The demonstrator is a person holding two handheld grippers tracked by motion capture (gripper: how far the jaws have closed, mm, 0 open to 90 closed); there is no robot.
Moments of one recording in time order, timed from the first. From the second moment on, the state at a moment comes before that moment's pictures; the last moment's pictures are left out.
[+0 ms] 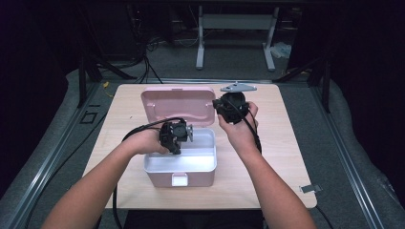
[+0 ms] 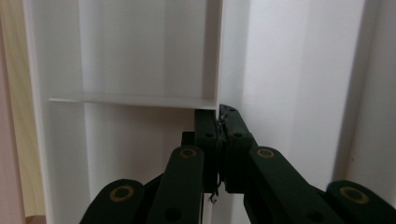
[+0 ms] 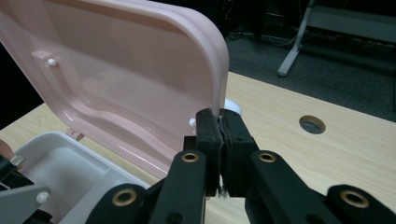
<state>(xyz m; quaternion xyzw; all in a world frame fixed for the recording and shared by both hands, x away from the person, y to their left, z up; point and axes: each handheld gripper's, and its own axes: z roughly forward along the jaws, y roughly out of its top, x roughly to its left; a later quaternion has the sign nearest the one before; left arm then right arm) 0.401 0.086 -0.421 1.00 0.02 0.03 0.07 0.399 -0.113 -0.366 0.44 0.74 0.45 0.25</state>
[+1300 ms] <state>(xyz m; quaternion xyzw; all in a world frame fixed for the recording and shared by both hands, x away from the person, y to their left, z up) 0.396 0.217 -0.397 0.95 0.21 0.02 0.25 0.393 -0.112 -0.367 0.43 0.74 0.44 0.26</state>
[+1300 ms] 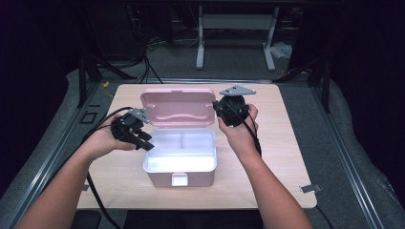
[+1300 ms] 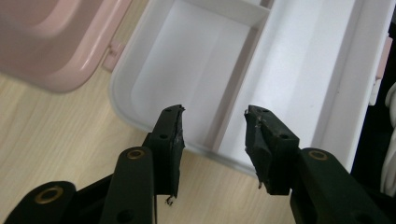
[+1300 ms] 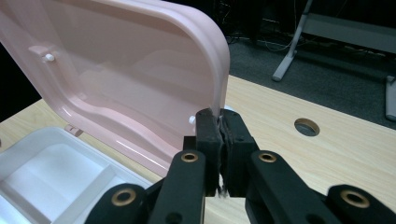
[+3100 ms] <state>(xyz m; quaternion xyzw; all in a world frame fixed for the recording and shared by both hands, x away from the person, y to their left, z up) 0.460 0.231 -0.305 0.89 0.31 0.10 0.31 0.386 -0.119 -0.368 0.42 0.75 0.45 0.25</state>
